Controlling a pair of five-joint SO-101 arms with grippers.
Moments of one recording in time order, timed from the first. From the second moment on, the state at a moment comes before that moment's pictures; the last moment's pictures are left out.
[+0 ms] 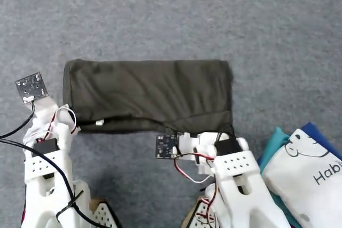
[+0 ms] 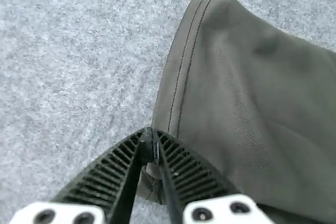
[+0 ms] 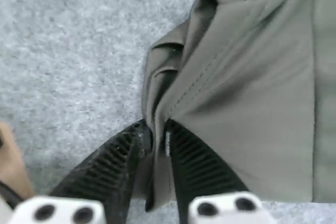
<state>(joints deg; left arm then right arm) -20.6 -54.0 78.3 26.7 -2.6 -15.9 -51.2 81.7 58.2 64.4</state>
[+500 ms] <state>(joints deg) -20.6 -54.0 78.4 26.7 -2.6 -15.2 -40.3 57.5 65.5 65.9</state>
